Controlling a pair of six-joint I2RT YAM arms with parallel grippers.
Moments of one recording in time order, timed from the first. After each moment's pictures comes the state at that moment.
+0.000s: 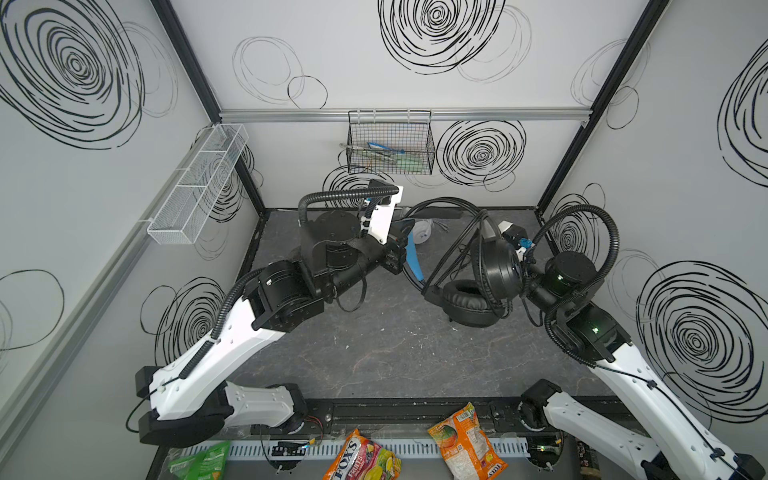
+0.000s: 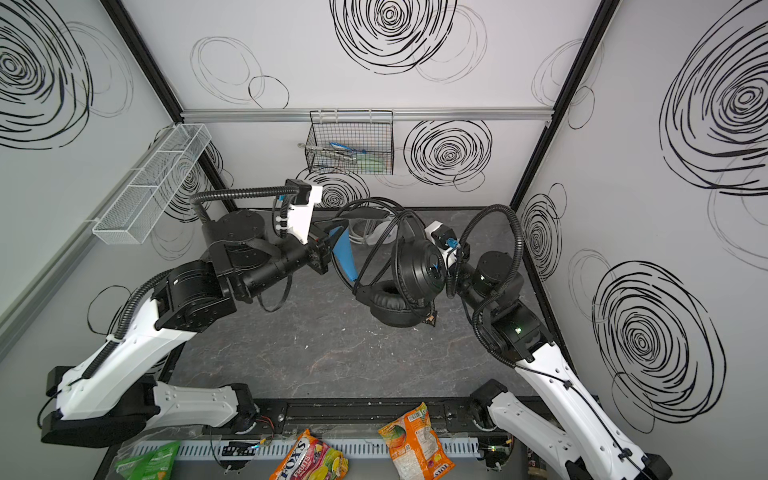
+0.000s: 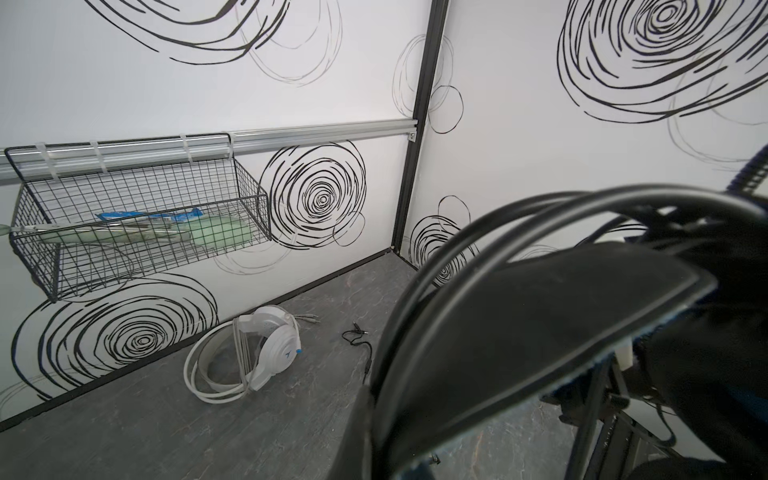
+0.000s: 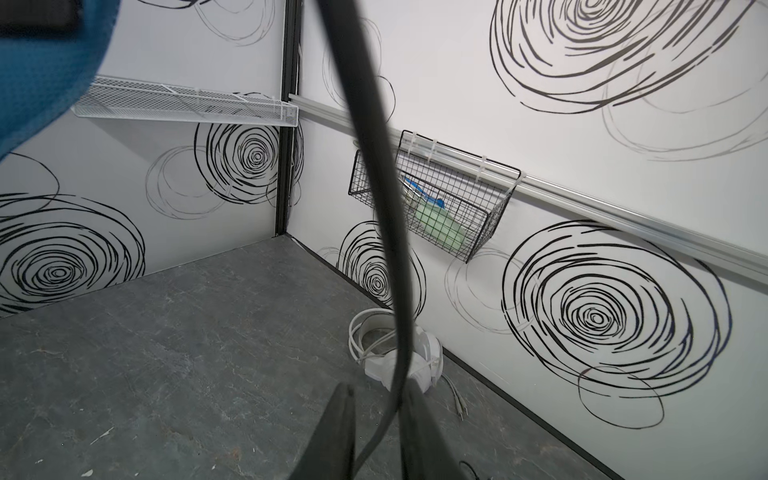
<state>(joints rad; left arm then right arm) -0.97 1.25 1.73 -0.62 -0.24 -0.19 0.58 0.81 1.00 -0.17 -0.10 -0.23</state>
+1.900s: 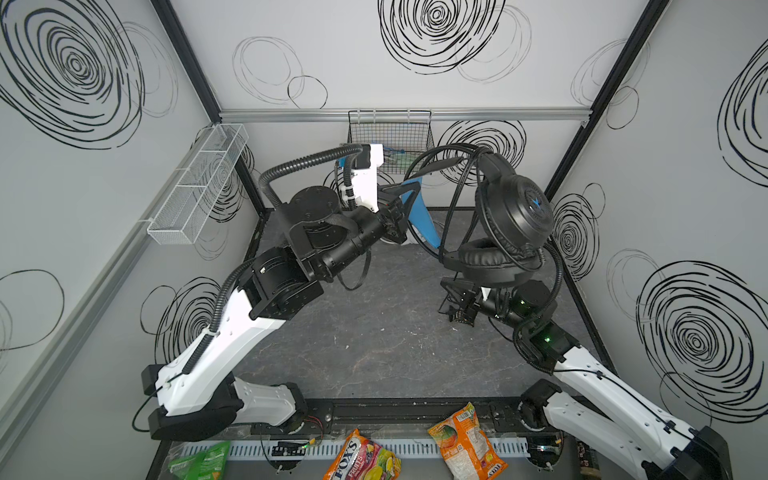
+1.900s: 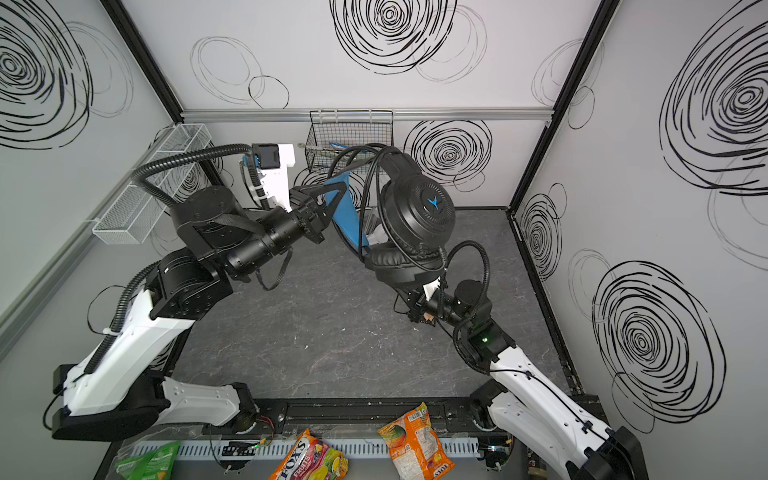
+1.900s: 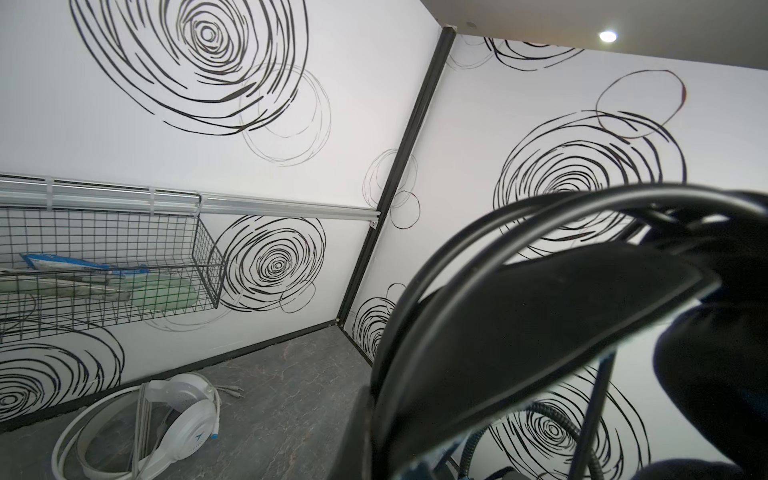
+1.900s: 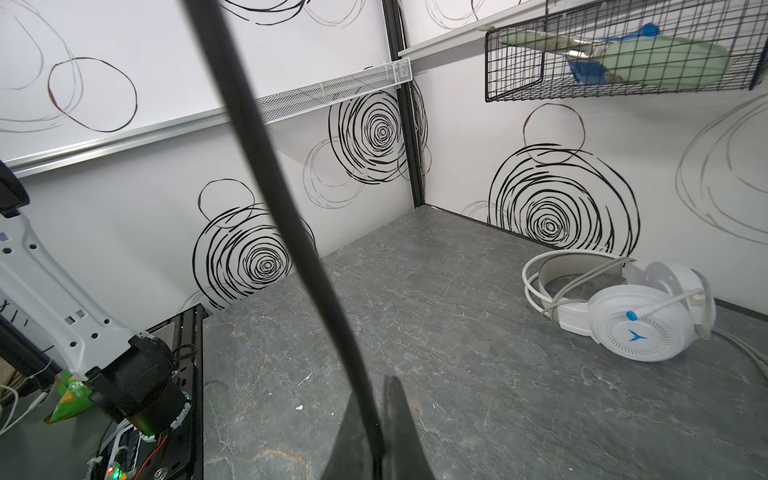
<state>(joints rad) -0.91 1.31 1.88 -0.47 -0.19 -0.38 0.59 0.80 0.53 0.26 -0.48 0.20</state>
